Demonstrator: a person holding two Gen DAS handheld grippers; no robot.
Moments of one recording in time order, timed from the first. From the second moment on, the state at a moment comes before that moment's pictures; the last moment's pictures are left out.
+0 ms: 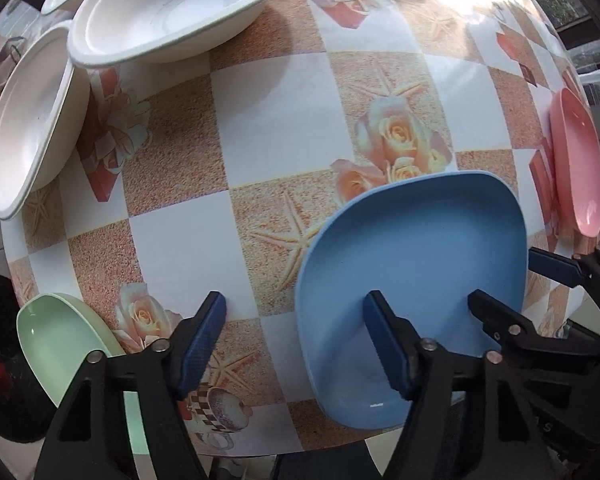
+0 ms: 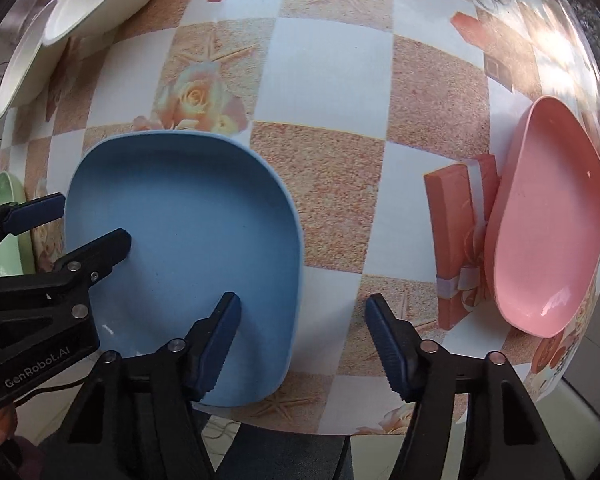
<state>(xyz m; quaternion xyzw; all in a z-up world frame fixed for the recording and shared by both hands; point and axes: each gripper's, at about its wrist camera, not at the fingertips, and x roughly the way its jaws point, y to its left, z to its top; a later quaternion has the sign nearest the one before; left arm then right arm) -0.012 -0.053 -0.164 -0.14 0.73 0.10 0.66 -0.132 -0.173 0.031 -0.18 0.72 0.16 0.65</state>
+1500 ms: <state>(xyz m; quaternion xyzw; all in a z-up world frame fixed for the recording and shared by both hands) -0.082 -0.032 -0.131 -0.12 0.72 0.07 0.68 -0.181 -0.120 0.060 -0.12 0.76 0.20 0.61</state>
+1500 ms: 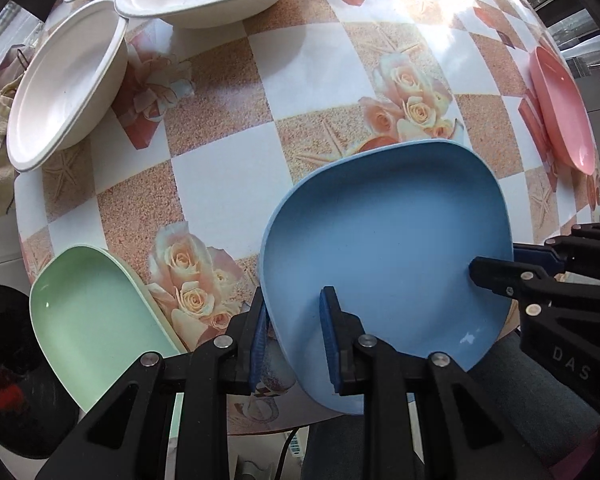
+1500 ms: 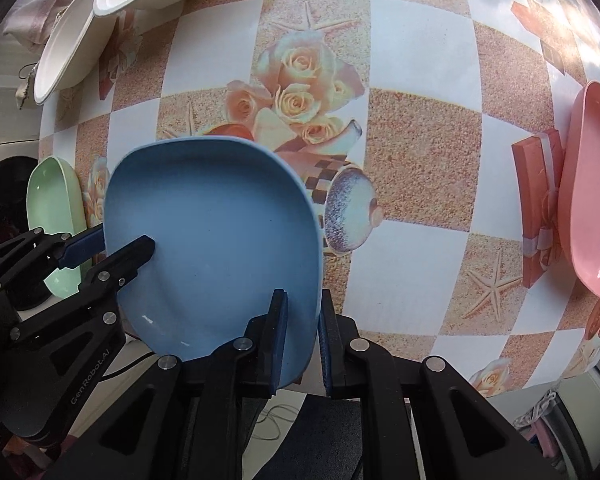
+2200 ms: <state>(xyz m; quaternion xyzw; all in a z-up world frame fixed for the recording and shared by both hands) -0.095 -0.029 -0.133 -0.12 0.72 0.07 0.68 -0.212 -0.111 0.064 -0.12 0.77 0.22 0.59</state>
